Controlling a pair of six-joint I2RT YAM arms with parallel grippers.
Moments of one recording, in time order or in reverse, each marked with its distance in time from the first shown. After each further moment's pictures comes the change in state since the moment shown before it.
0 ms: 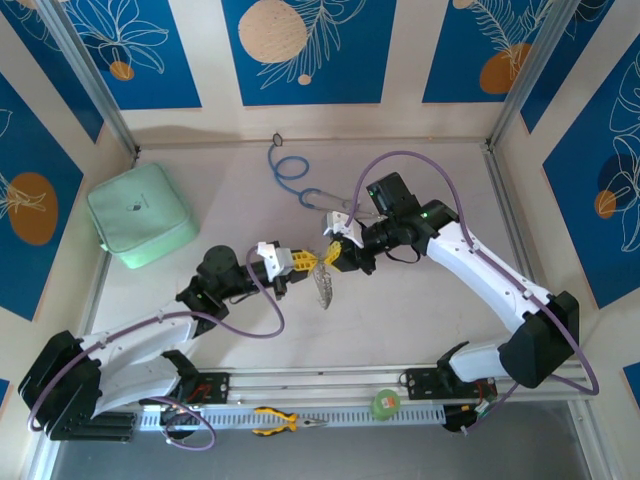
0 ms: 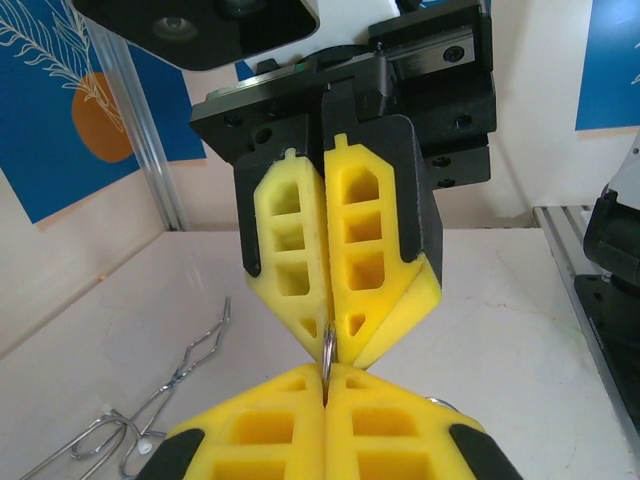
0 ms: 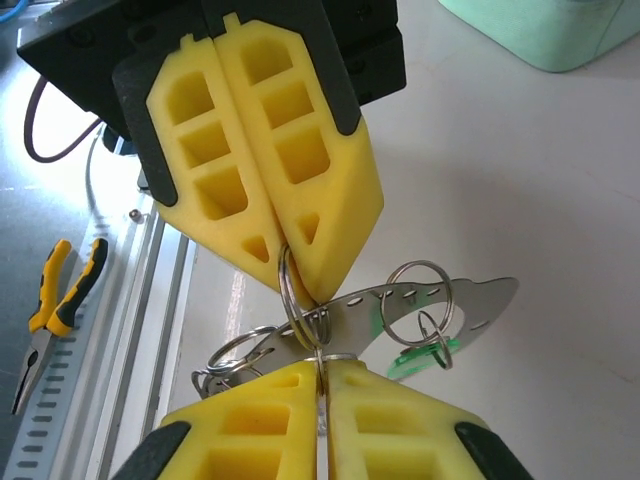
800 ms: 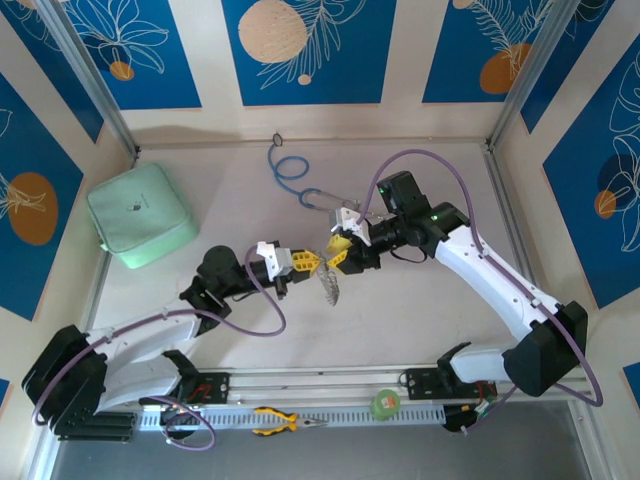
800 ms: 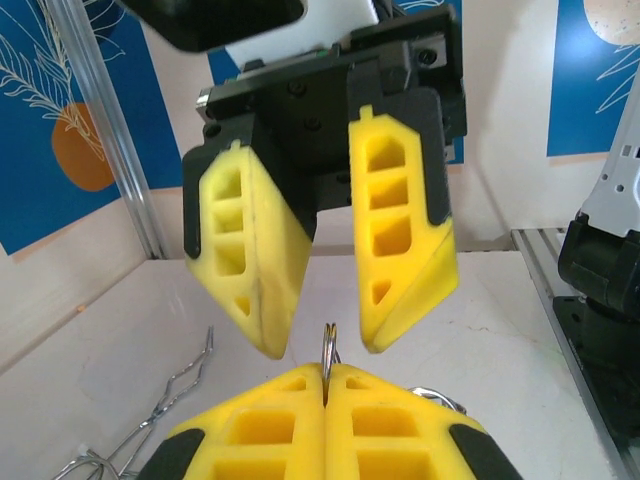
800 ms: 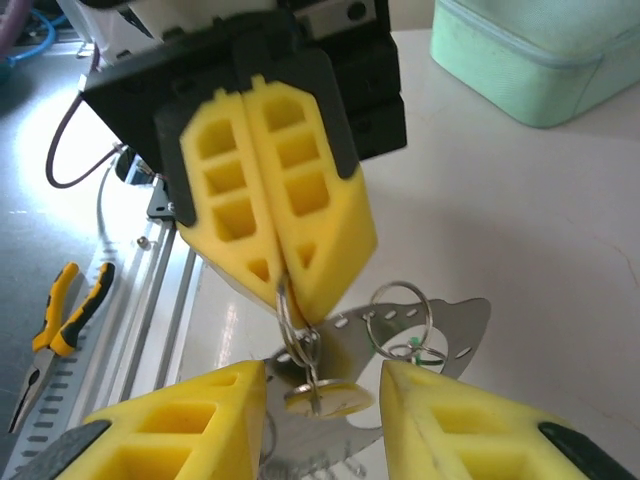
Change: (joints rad) left arm 0.000 0.040 -0.001 0.095 0.052 -0.030; right arm -0.037 -0.051 -0.026 0.048 -0.088 -0.015
